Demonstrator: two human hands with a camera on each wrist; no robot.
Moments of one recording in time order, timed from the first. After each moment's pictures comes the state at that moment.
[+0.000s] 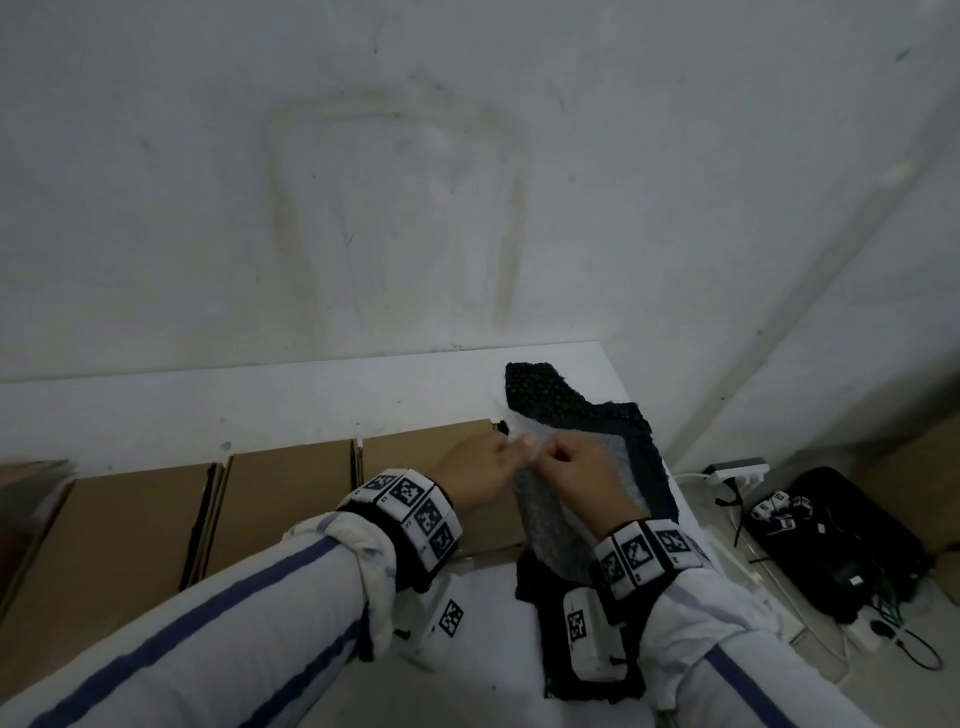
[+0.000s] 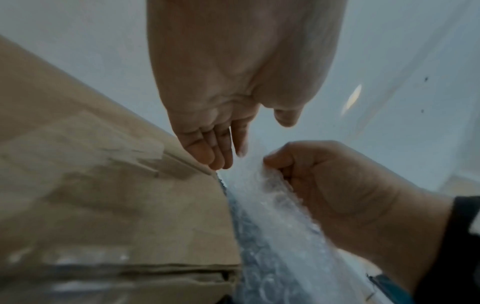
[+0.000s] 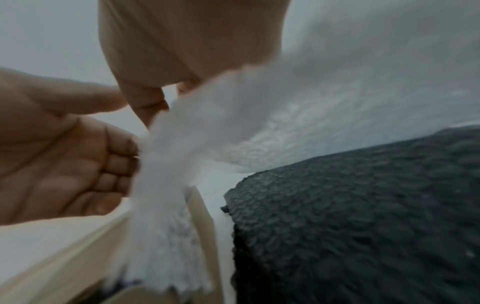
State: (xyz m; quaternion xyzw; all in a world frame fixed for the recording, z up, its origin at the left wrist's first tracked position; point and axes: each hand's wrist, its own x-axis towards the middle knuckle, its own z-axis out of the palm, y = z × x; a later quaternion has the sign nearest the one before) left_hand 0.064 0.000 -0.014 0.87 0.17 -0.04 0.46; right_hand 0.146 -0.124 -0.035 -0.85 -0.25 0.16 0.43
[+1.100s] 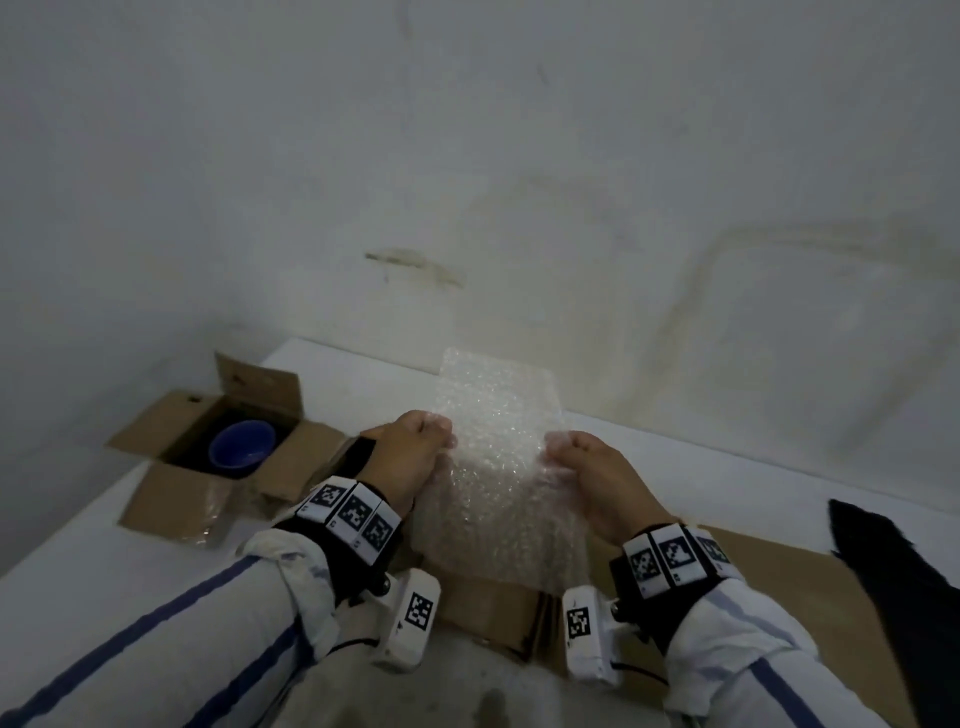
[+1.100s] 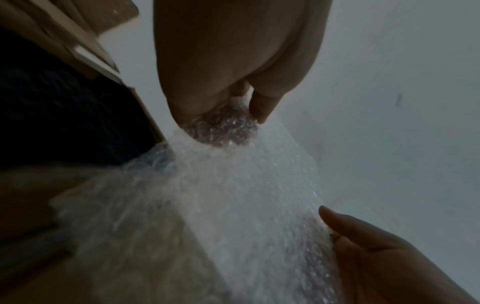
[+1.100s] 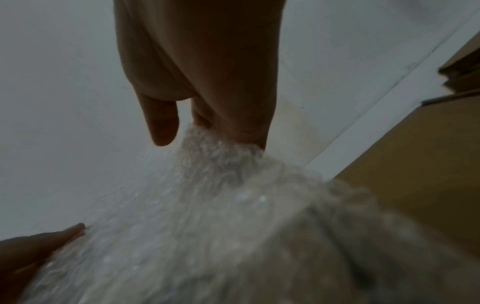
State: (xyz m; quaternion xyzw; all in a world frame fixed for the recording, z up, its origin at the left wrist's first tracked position) left_hand -0.260 0.257 0.026 0.56 0.48 0.32 0.59; right_hand -0.078 0.162 0.015 -0.65 -0.25 0.46 0.54
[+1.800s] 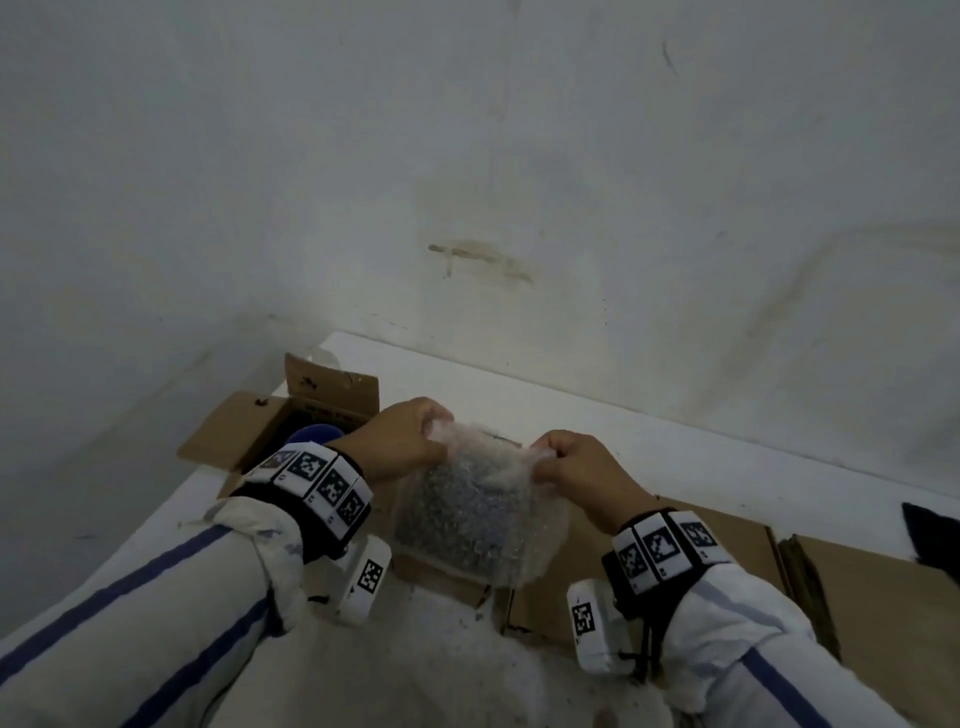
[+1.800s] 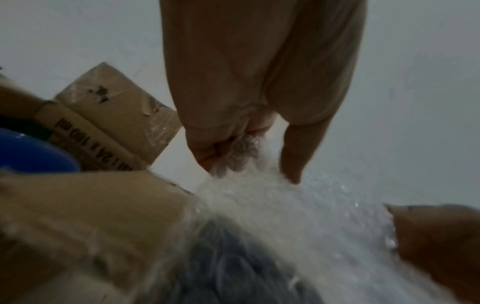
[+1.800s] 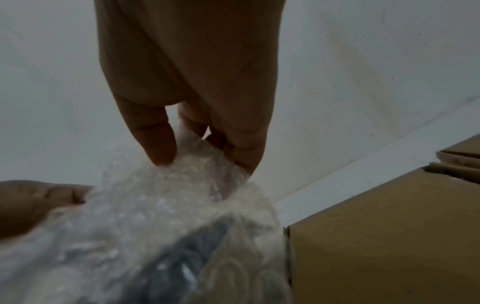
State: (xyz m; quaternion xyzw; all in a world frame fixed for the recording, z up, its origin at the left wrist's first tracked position) left_hand -0.369 0.361 0.032 0.81 0.41 0.05 0.41; right_hand -0.178 0.241 0.015 -0.73 -0.41 0.38 0.39
